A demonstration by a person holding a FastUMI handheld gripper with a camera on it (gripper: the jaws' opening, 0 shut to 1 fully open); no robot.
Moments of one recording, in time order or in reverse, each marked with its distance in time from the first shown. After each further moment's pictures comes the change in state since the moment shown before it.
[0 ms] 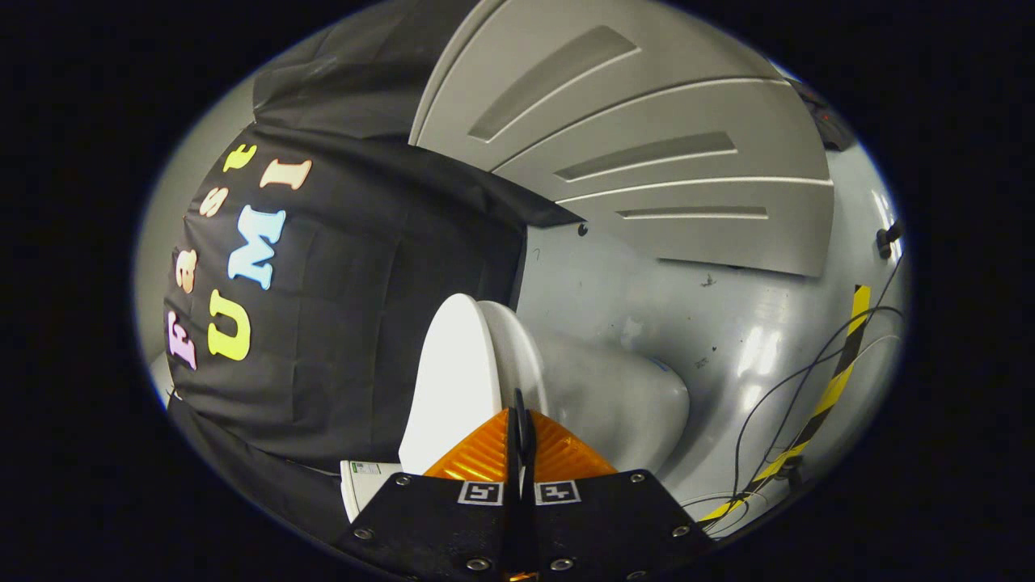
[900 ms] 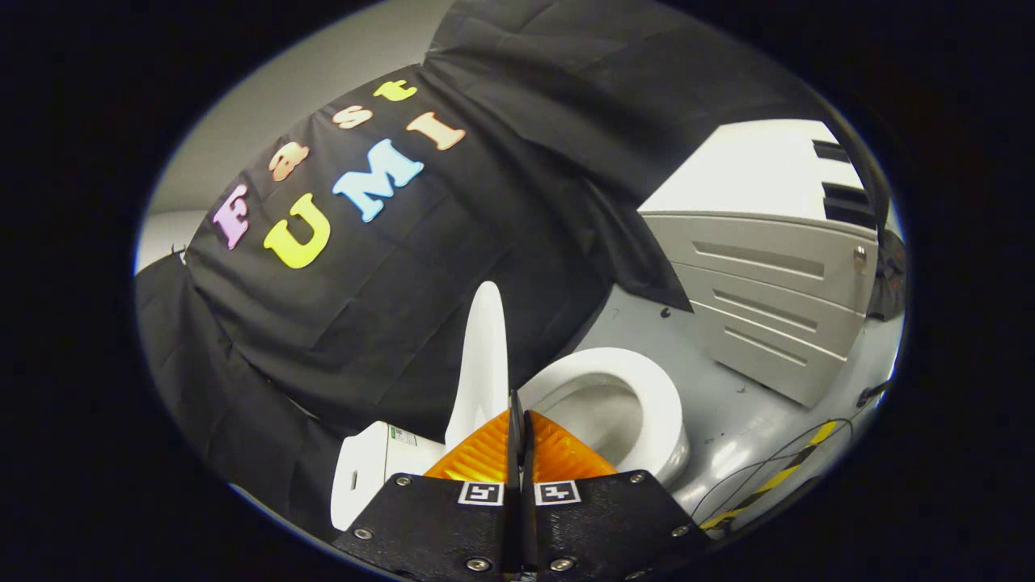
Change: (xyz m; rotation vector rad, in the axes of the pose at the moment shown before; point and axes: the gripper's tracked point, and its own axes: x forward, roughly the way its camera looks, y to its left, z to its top) arm -0.104 0.202 -0.022 -0.529 -0.122 0.132
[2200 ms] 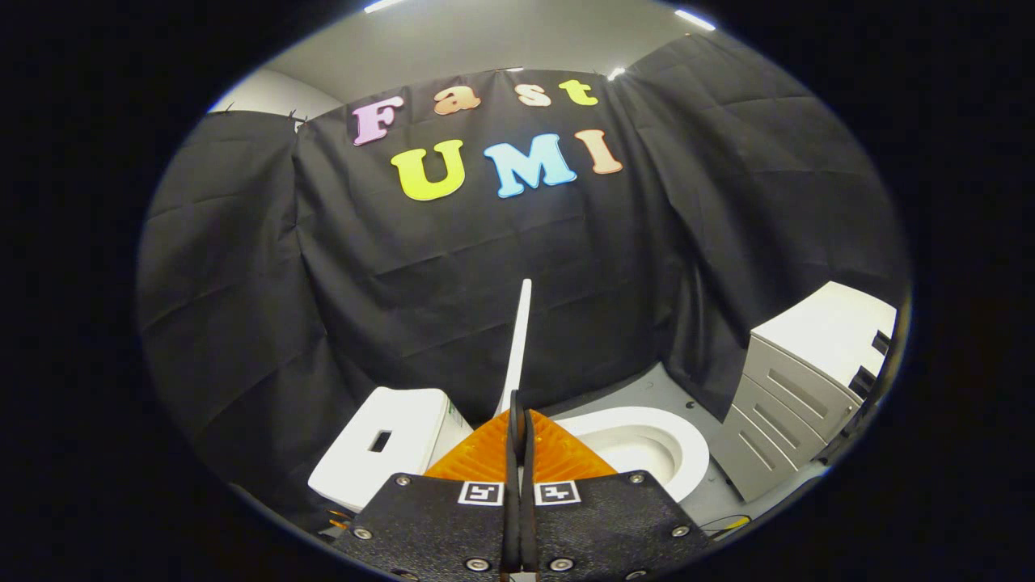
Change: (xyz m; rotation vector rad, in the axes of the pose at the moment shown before) arm -0.039 0.197 -0.022 -0.468 -0.074 0.120
